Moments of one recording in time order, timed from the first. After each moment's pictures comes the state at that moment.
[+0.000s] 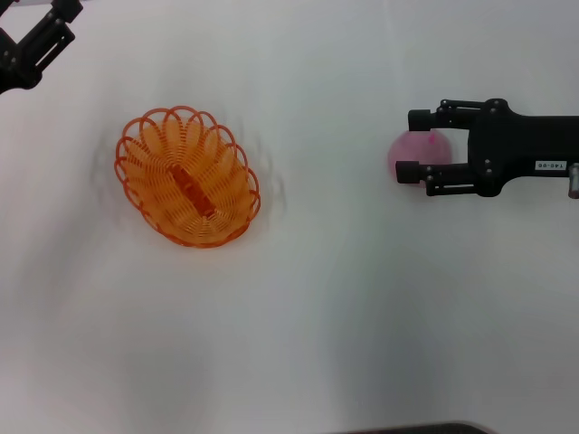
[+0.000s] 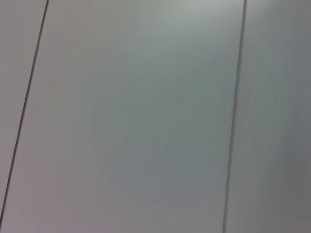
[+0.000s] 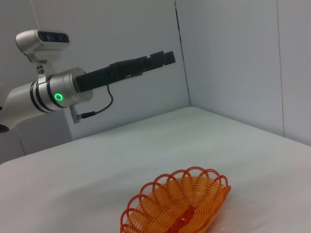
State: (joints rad) left arm -0.46 -2.16 0.33 0.49 1.62 1.53 -0.97; right arm 0.46 2.01 -0.70 -0.64 -1.96 -1.66 1.26
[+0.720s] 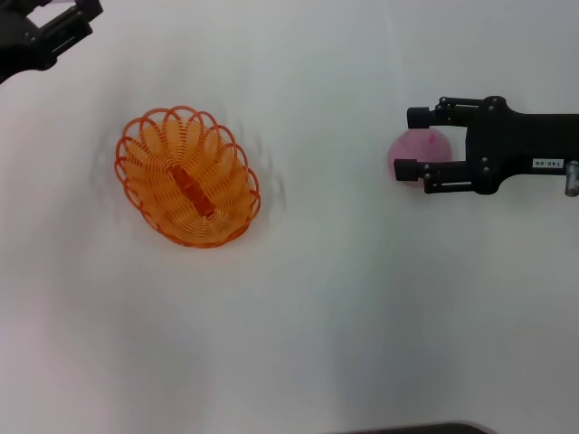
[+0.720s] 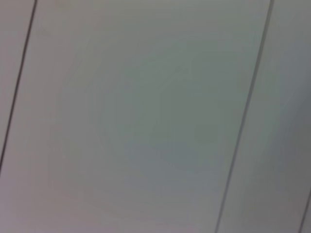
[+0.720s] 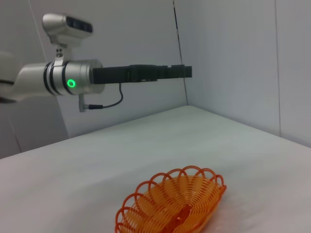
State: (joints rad) left arm -0.47 -2.16 0.56 0.71 1.67 1.32 -1.33; right arm 0.46 2.01 -0.70 -0.63 -1.96 -1.65 1.25
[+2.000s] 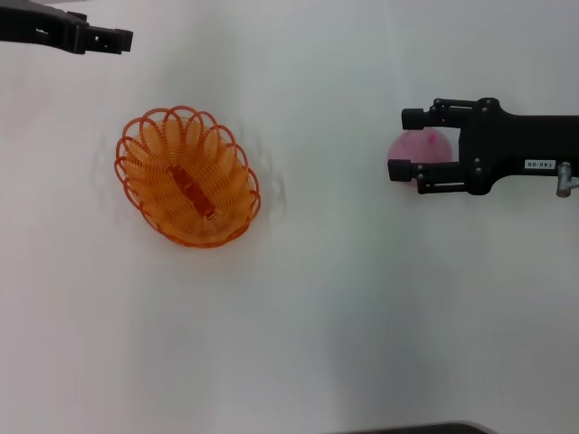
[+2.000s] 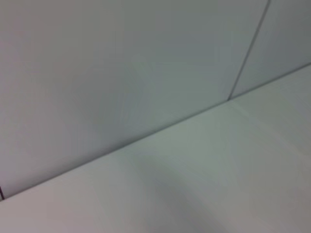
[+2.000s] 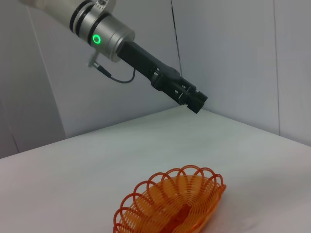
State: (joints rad) left arm -0.70 -2.10 0.83 1.12 2.47 1.32 -2.22; right arm 0.47 2.02 -0.70 -0.63 -1.96 -1.63 1.24
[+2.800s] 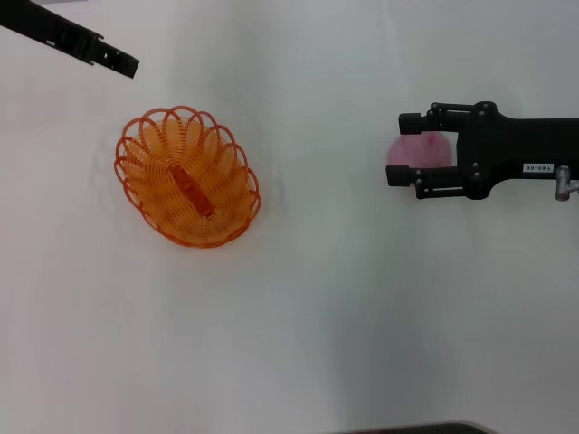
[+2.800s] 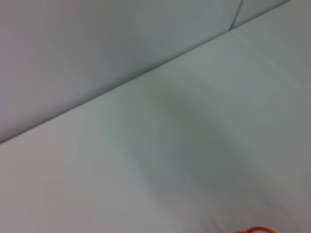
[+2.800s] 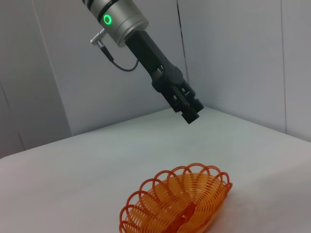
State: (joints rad) left arm -0.87 -2.07 0.87 1.11 2.73 1.50 -2.41; right arm 0.47 2.02 -0.71 -0.63 -1.96 -1.63 1.24
